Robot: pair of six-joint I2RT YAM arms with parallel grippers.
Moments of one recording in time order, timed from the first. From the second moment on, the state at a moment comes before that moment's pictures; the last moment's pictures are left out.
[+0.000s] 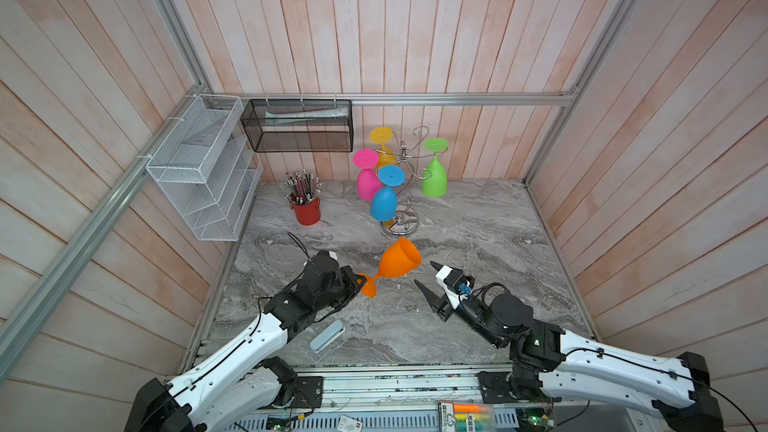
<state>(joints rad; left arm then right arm) -0.62 0.94 0.60 -0.26 0.18 -1.23 1.22 0.73 0.54 0.17 0.41 -0.18</state>
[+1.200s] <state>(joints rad) -0.61 0.94 0.55 -0.11 0.23 -1.13 1.03 0.69 0.65 0.11 0.11 0.02</state>
